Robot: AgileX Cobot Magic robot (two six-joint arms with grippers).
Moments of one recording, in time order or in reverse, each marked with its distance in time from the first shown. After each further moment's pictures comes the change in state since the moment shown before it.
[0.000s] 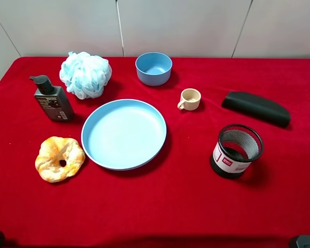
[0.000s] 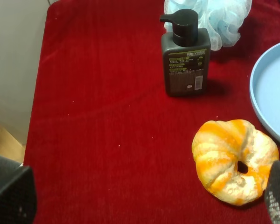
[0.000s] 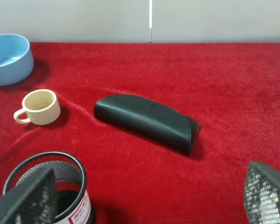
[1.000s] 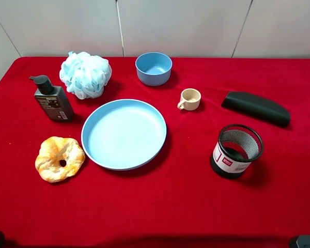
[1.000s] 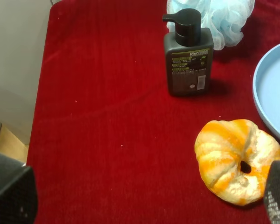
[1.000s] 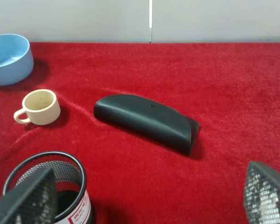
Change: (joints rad) left arm 0.000 0.000 0.000 0.008 0.000 0.000; right arm 0.000 0.000 0.000 0.000 0.000 0.000
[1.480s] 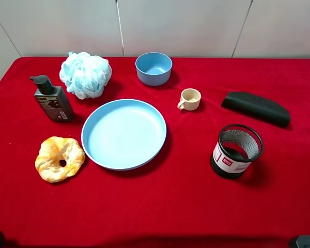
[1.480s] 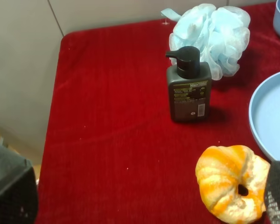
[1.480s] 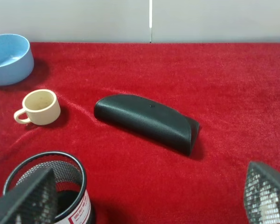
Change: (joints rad) left arm 0.000 0.084 -0.129 -0.001 0.005 0.002; right arm 0.000 0.000 0.000 0.000 0.000 0.000
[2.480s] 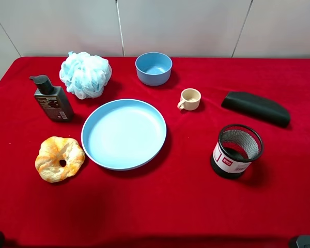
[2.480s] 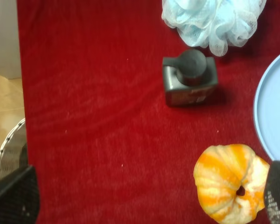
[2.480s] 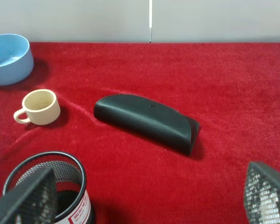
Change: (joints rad) left arm 0.000 0.932 -0.459 -0.025 -0.010 0.041; right arm 0.000 0.000 0.000 0.000 0.000 0.000
